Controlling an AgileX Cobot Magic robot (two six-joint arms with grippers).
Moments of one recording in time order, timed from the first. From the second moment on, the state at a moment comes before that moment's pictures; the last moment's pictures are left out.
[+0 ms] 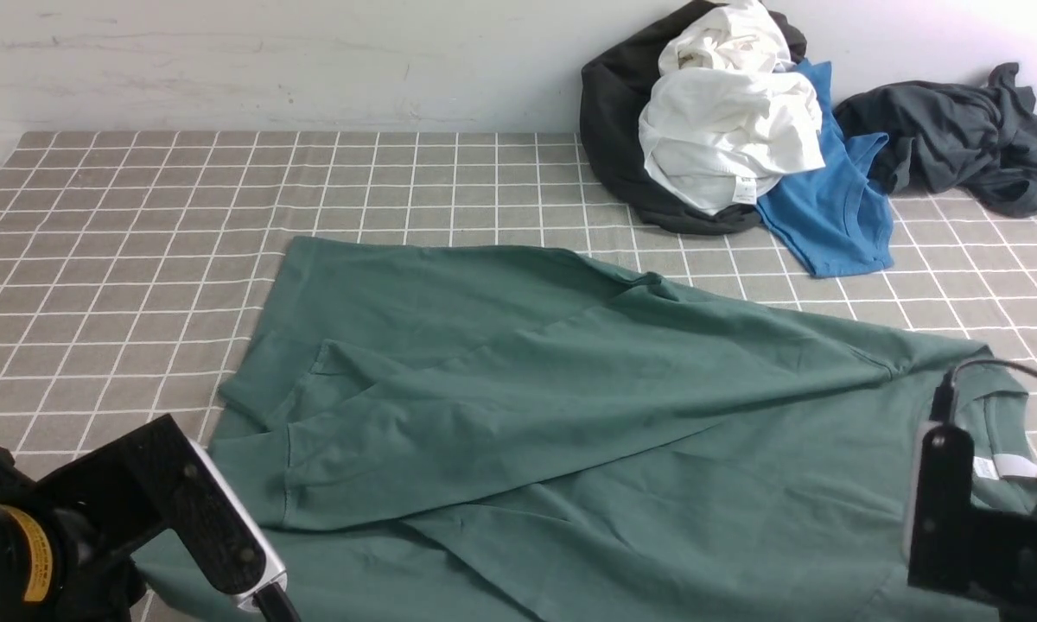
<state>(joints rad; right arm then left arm) 0.35 1.28 -0.47 -0.38 0.64 -0.63 -0.47 1.04 -0.56 0.32 0.81 0.17</state>
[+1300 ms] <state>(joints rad) 0.21 1.80 -1.26 -0.57 0.69 -0.12 -0.14 1.85 -1.44 0.19 0.66 -0.09</state>
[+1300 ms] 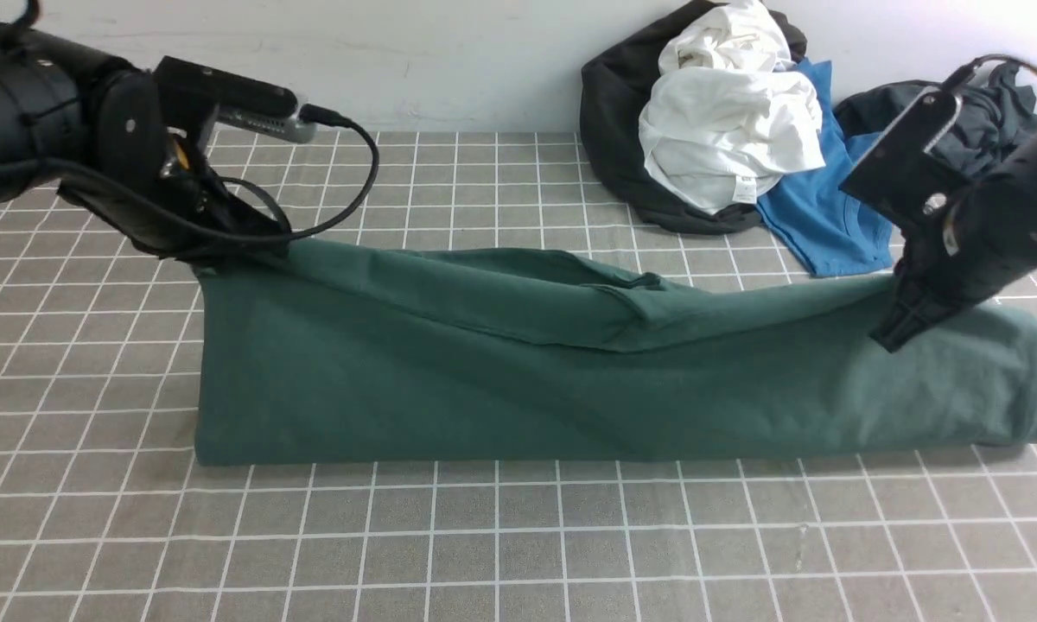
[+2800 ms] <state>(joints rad) 0.36 2.26 -1.59 0.91 0.03 -0.91 -0.14 1.17 -1.35 0.09 1.00 0.16</state>
